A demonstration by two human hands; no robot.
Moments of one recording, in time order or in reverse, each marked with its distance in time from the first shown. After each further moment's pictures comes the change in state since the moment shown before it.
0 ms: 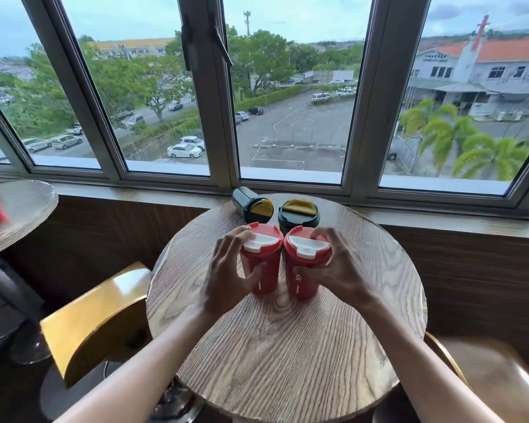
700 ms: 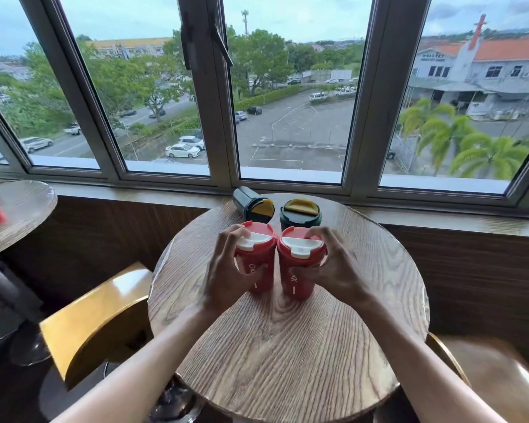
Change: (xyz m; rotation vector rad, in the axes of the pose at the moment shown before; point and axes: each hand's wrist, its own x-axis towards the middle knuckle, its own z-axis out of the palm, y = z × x) left_hand 0.000 -0.011 0.001 -0.102 0.043 -0.064; right_hand 0.003 -0.008 0.007 -0.002 -0.005 -0.022
